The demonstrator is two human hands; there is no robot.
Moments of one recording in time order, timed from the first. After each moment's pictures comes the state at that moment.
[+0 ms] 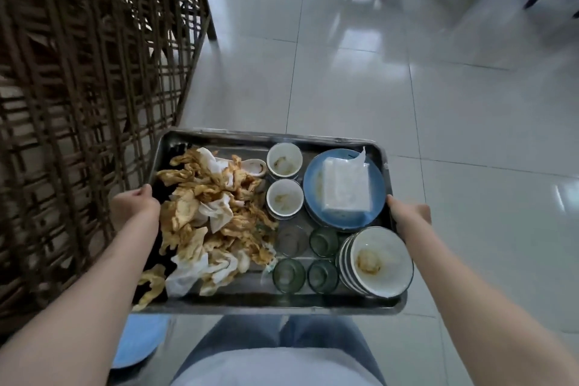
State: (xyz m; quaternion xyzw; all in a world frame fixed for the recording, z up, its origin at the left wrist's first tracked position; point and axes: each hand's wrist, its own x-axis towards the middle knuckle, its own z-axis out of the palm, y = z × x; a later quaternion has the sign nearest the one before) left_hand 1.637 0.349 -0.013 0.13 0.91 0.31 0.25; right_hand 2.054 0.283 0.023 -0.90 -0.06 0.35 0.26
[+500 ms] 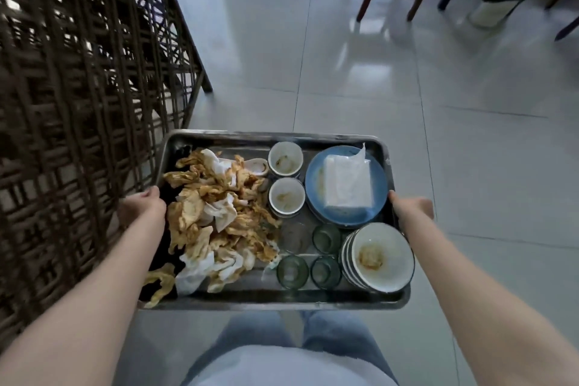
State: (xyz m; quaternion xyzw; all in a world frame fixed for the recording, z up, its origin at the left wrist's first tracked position) left_hand 1.747 0.716 0.008 0.12 0.90 0.33 0.25; right_hand 2.162 0.664 0.024 -0.89 -0.08 0.36 0.28
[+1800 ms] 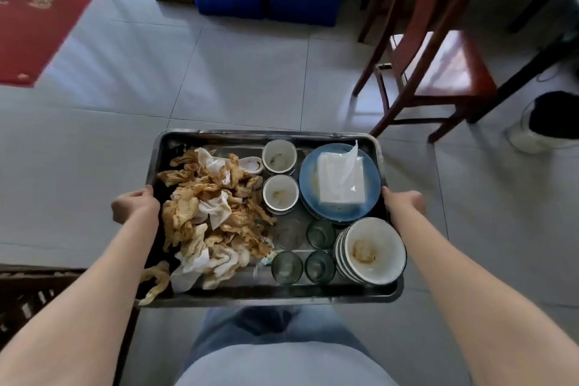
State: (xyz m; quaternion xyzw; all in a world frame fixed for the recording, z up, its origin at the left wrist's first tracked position) left_hand 1.896 1.806 0.014 0.10 0.90 0.34 0.26; right_hand 2.317 1.759 0.027 -0.90 -0.10 0.34 0.24
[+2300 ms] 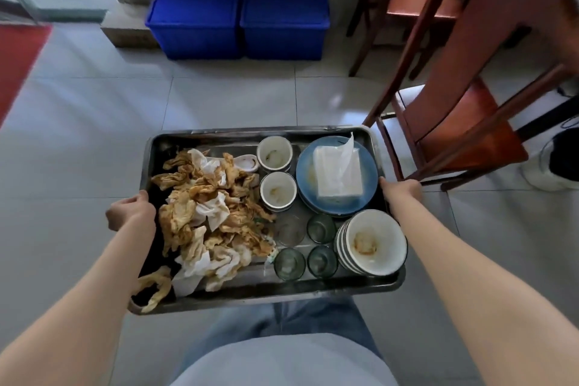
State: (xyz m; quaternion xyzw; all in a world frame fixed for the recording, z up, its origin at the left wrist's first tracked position) left_hand 1.920 2.241 0.014 0.13 0.90 0.33 0.27; right_hand 2.346 2.172 0.018 -0.90 -0.08 0.33 0.27
